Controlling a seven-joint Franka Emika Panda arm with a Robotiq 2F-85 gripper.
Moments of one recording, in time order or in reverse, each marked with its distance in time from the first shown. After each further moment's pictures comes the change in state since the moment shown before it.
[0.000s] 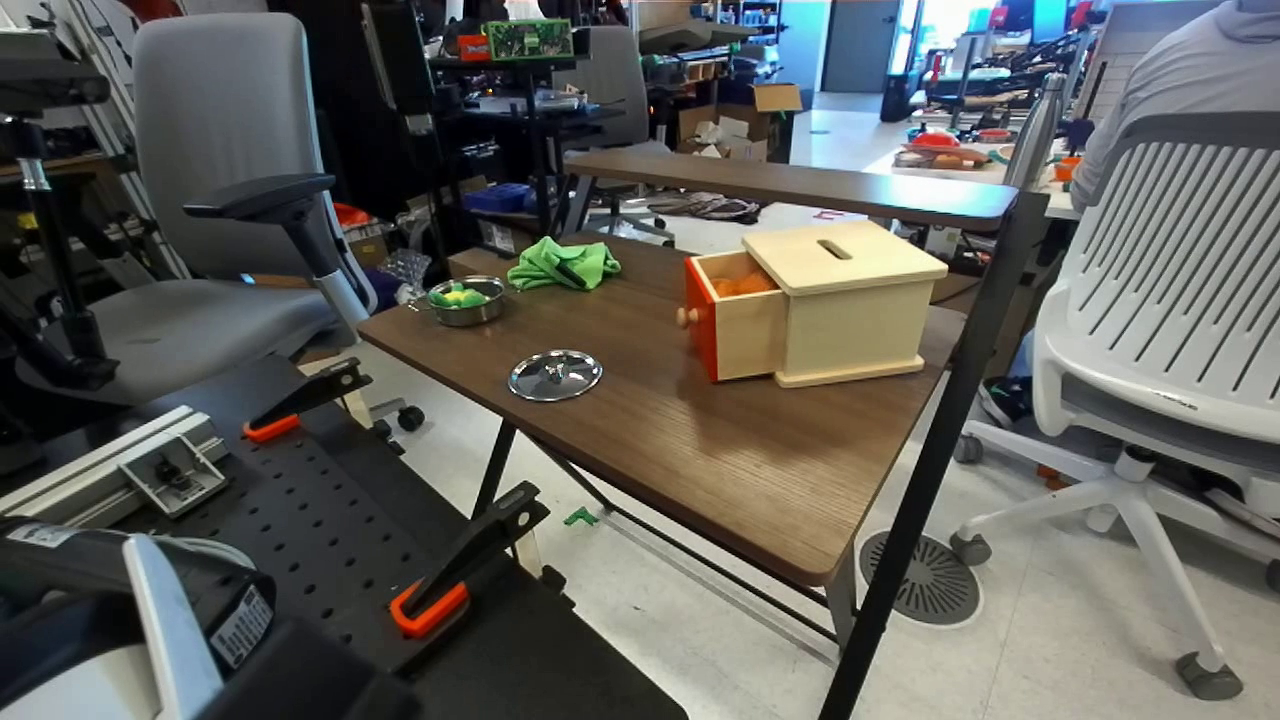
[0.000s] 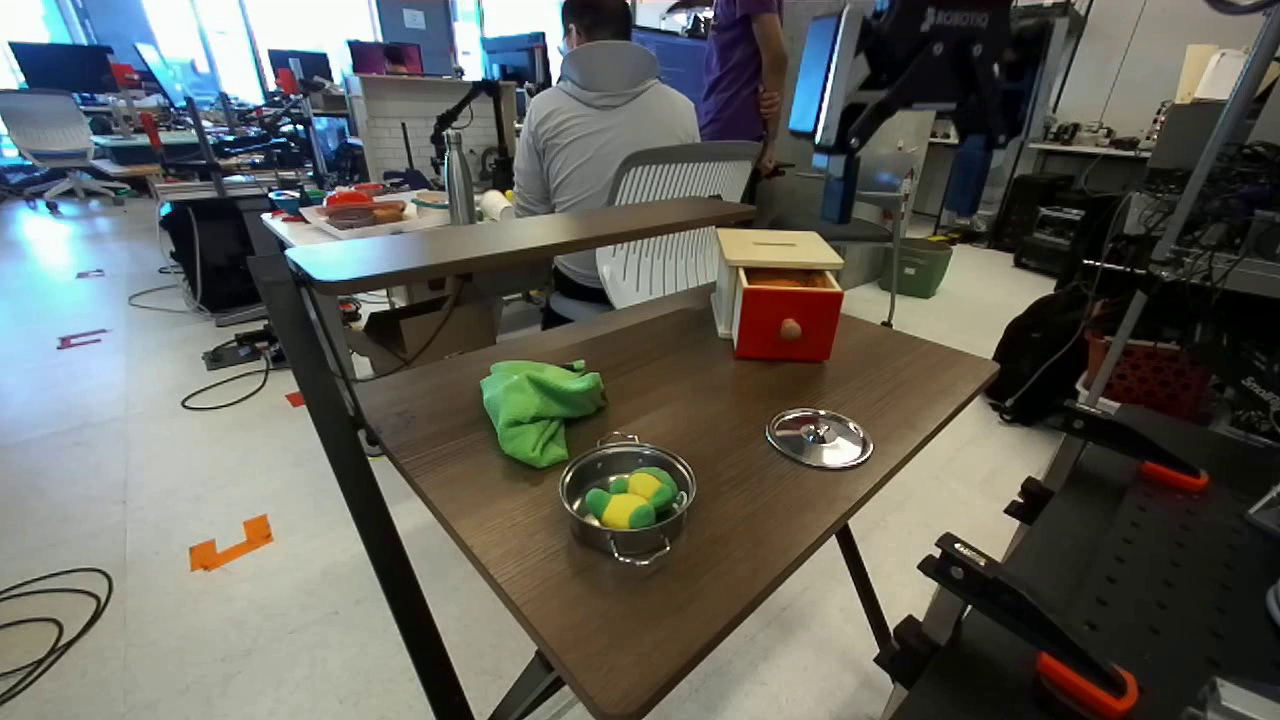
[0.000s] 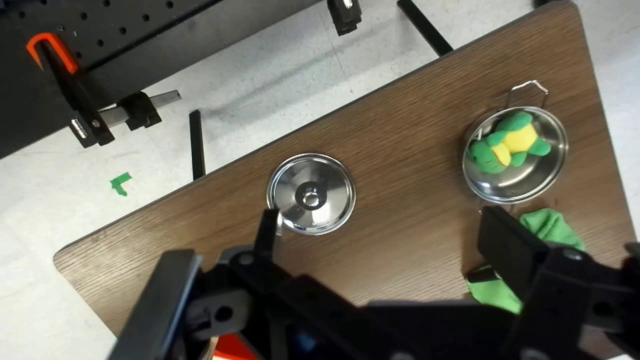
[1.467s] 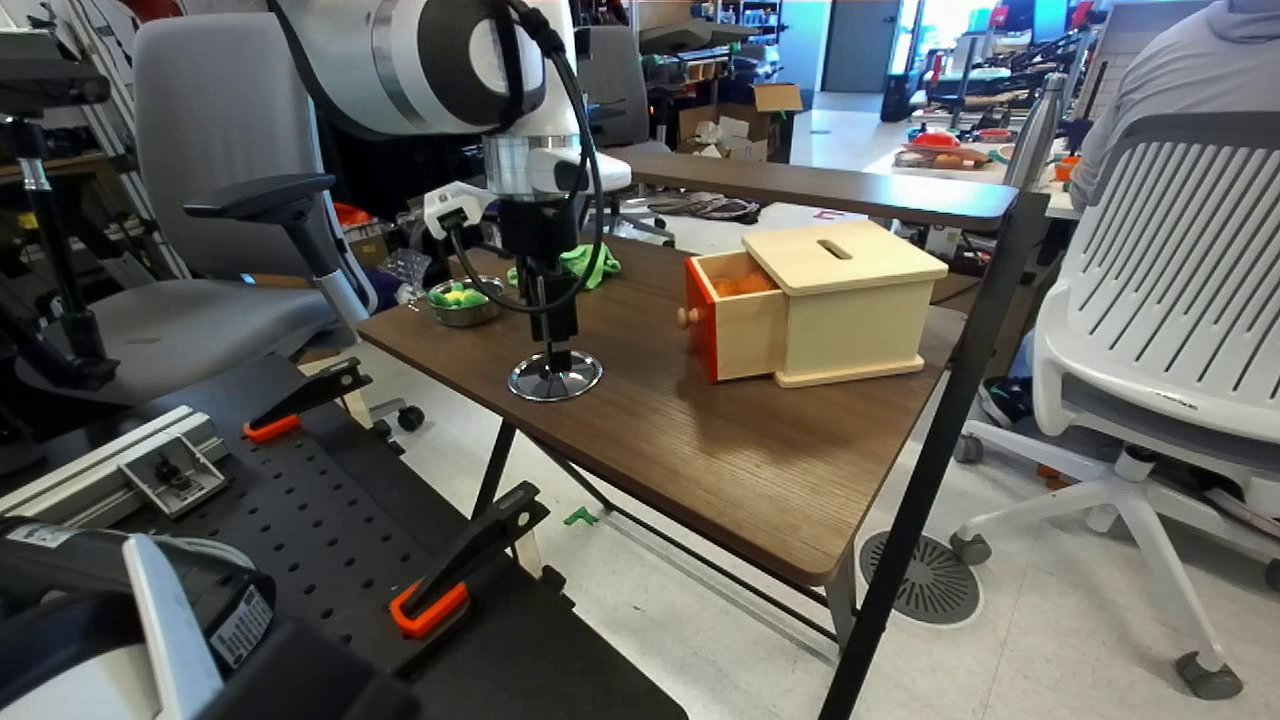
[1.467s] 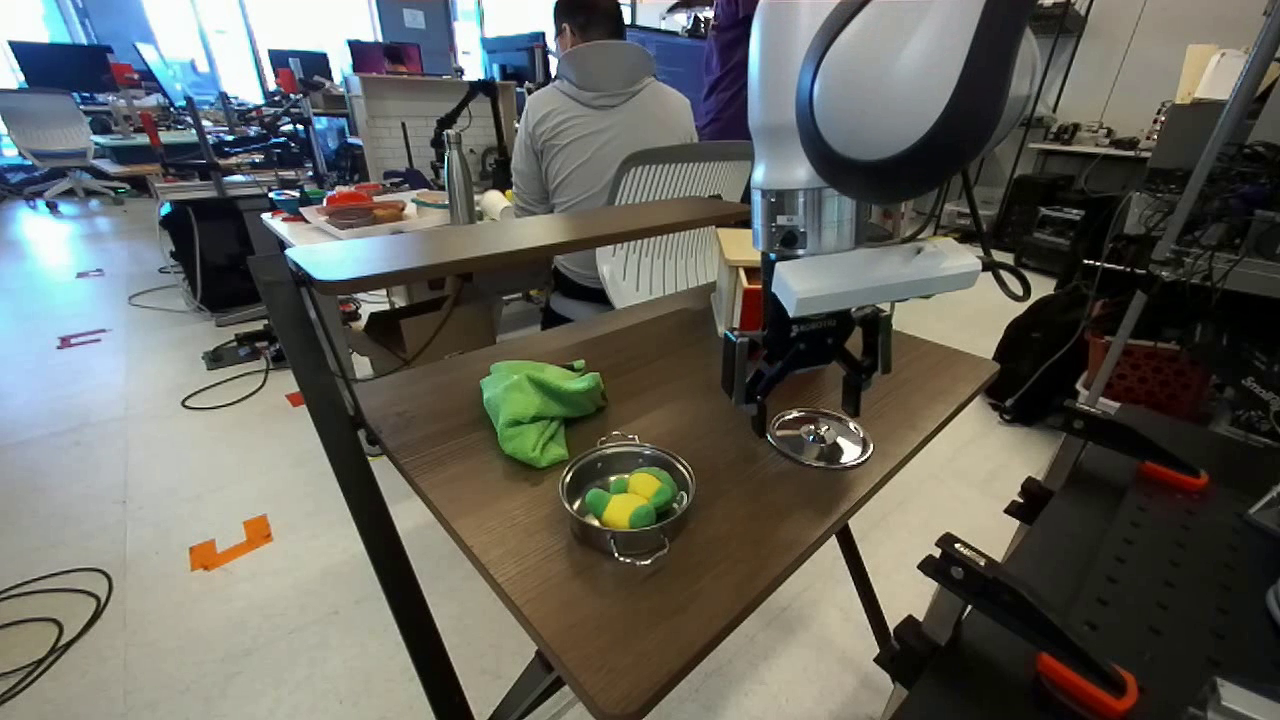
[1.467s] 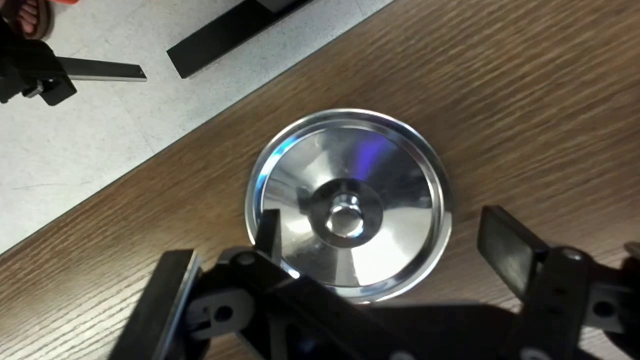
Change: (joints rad) arm 0.145 0.646 -0.253 0.300 -0.069 0.239 0.027
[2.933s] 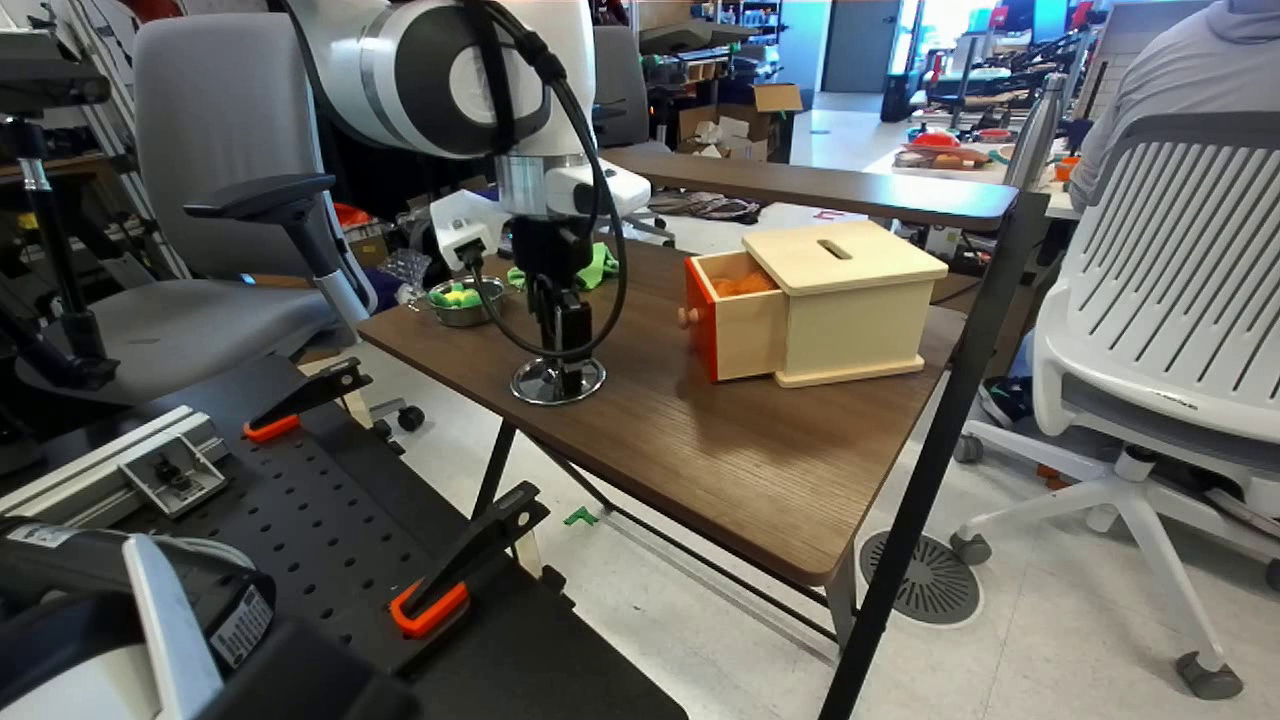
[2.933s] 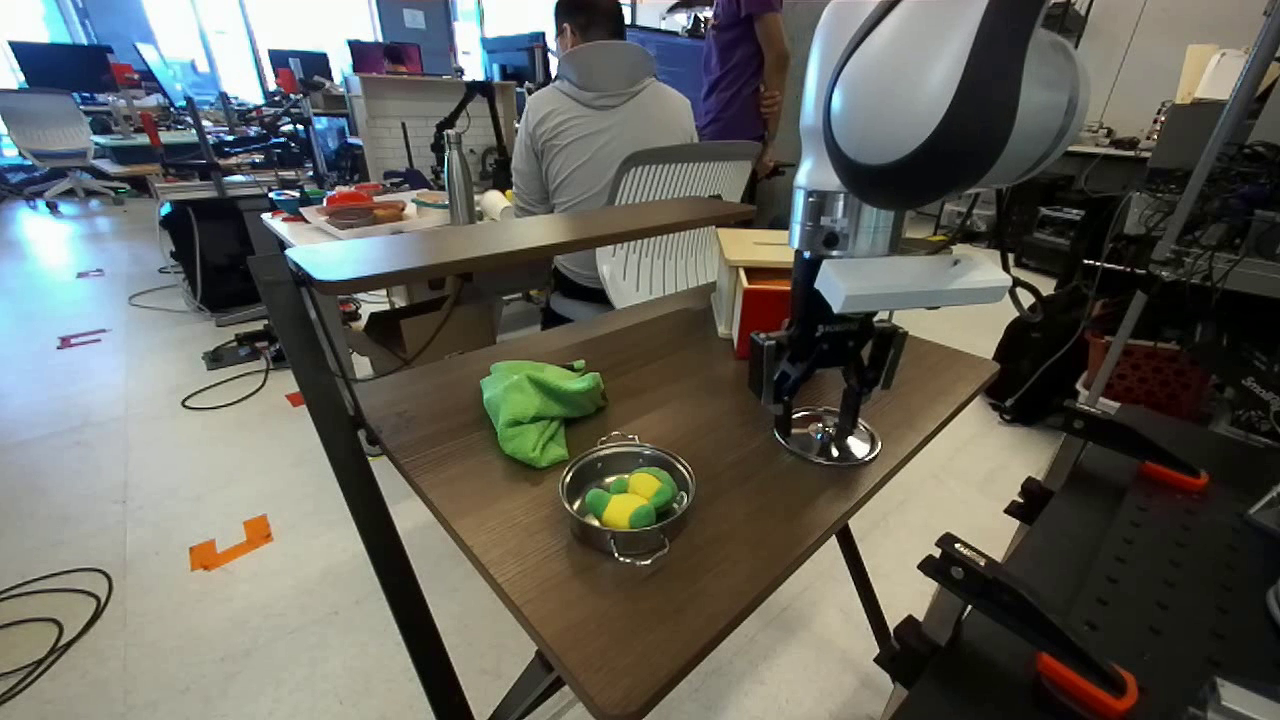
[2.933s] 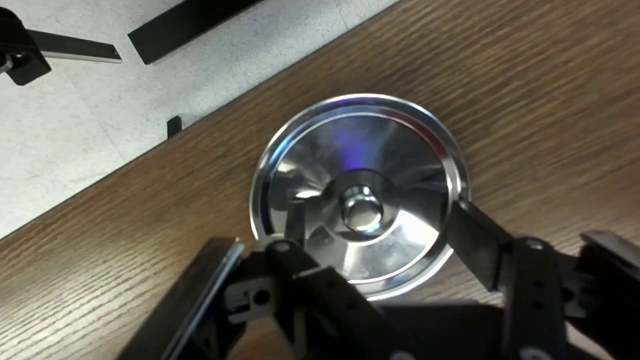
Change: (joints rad) arm -0.036 -0.009 -0.010 -0.069 0.181 0.130 -0.240
